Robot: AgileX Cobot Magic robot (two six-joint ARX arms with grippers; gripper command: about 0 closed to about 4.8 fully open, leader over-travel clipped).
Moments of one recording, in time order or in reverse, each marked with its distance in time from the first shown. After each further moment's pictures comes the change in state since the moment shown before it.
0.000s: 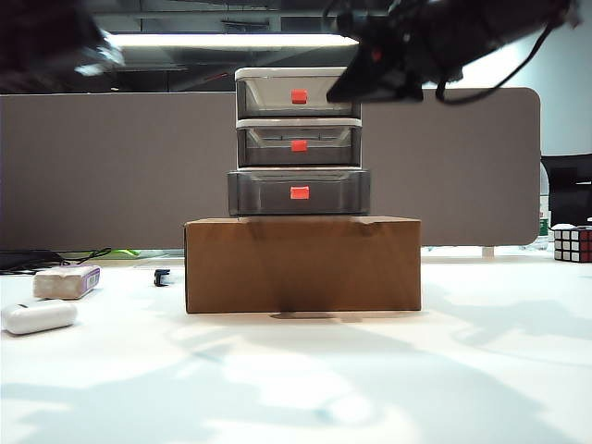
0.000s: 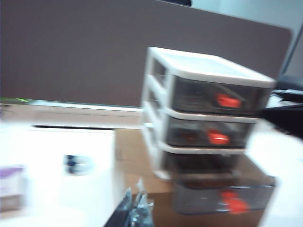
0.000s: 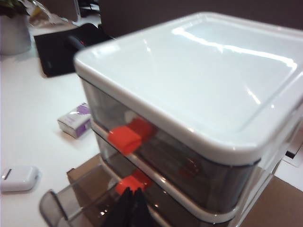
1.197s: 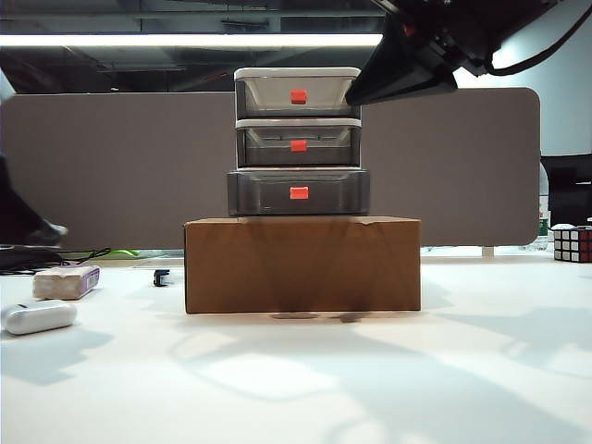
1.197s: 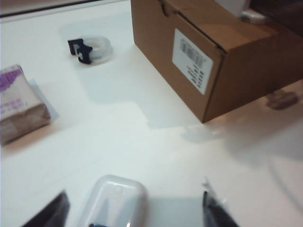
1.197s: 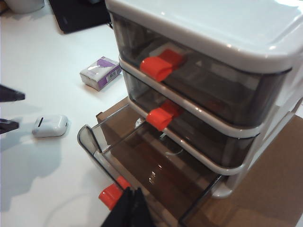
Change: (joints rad) left arm 1.073 0.152 0.016 -0.425 1.295 0.216; right arm 0.004 -0.142 0.001 -0.335 -0.034 0.001
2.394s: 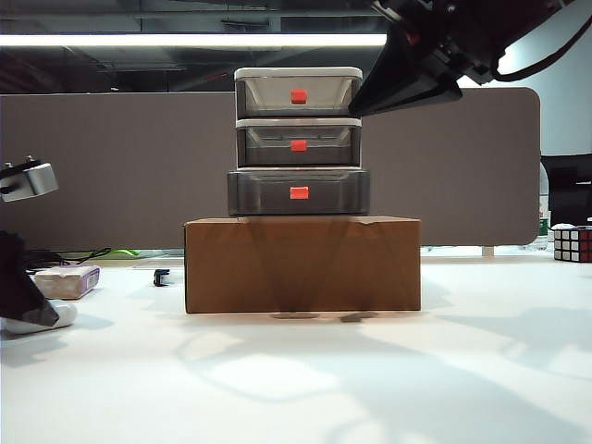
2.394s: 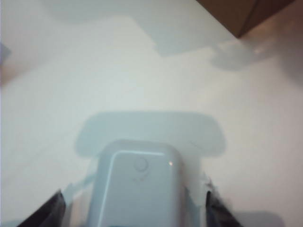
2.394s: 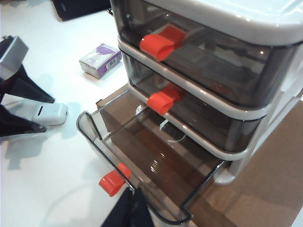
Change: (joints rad) left arm 0.100 0.412 0.269 -0.280 0.111 0.302; right arm -0.001 0.000 0.000 -0.043 0.000 -0.005
